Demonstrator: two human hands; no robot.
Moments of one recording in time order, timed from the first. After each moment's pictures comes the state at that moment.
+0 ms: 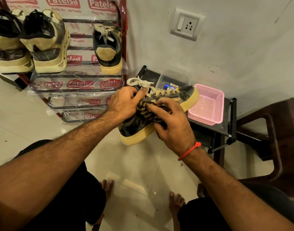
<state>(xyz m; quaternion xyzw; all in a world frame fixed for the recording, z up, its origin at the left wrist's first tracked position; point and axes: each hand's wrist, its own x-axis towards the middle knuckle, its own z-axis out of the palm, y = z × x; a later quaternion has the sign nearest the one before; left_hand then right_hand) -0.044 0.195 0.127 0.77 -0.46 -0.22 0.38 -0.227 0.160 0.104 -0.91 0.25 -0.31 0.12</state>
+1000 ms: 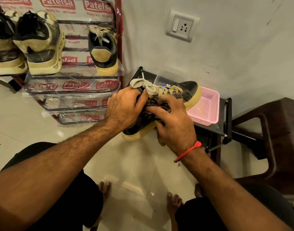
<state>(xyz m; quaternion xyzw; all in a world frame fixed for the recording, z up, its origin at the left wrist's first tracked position) -0.055 0.197 0.118 0.74 -0.57 0.00 0.36 -0.231 0.156 0.123 -0.91 0.28 -0.31 0.06</state>
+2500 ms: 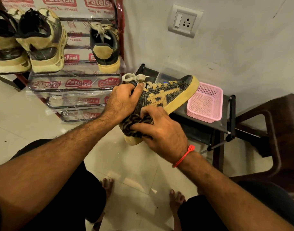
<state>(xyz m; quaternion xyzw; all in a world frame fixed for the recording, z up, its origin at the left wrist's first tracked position) -0.045 0.193 0.125 0.76 -0.49 -0.13 0.41 -0.224 0.186 0.120 -0.96 0.16 -0.24 0.06</state>
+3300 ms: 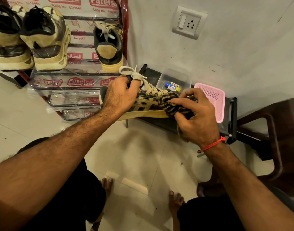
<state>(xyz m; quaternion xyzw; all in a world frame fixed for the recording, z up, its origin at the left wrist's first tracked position) -0.036 0.194 0.136 0.79 -0.42 -0.10 0.43 -0.256 0.136 0.139 -0.86 0.31 -0.37 0.19</state>
